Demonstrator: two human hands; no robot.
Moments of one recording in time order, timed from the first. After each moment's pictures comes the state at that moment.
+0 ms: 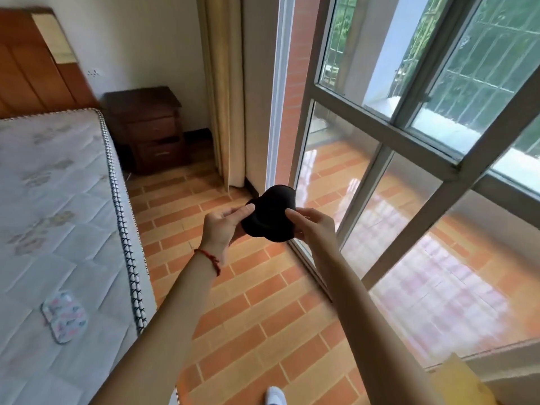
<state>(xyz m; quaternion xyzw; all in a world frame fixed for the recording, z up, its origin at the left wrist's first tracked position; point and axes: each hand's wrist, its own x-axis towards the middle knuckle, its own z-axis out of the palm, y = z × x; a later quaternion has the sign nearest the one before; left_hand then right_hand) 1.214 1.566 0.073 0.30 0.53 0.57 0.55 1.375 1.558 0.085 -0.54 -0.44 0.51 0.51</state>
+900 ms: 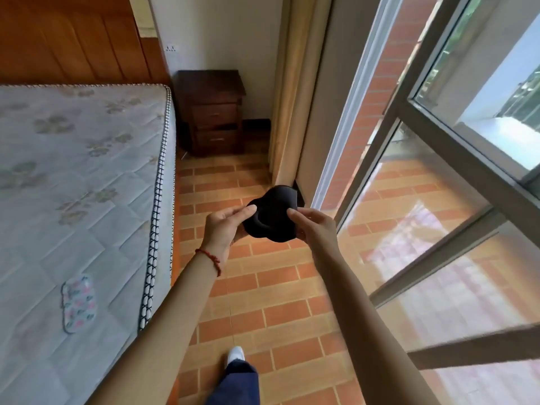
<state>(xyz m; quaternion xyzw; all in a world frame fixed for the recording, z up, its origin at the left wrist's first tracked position) 1.157 1.711 0.046 0.21 0.59 0.62 0.47 1.311 1.756 0.053 -0.46 -0.51 0.59 0.42</state>
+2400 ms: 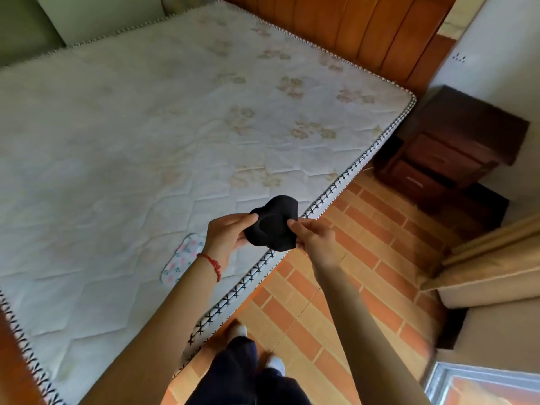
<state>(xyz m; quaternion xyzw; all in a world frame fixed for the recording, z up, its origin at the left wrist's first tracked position) 0.858 1.744 0.002 -0.15 0.62 0.74 0.21 0.910 1.898 -0.003 -0.26 -0.63 0.73 0.03</state>
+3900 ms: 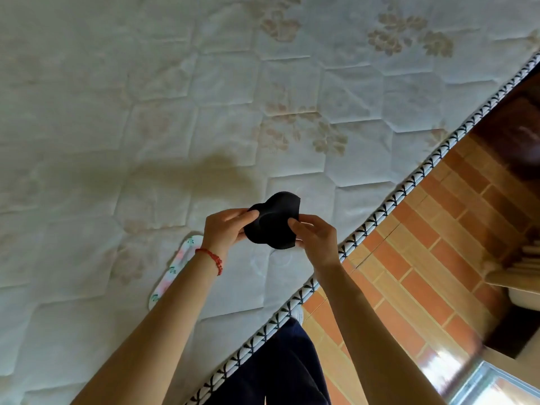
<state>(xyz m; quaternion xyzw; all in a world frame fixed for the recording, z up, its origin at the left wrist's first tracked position) 0.662 1.698 -0.258 -0.31 0.65 0.64 0.27 0.708 1.852 -0.257 -0.38 -0.63 0.67 -0.12</state>
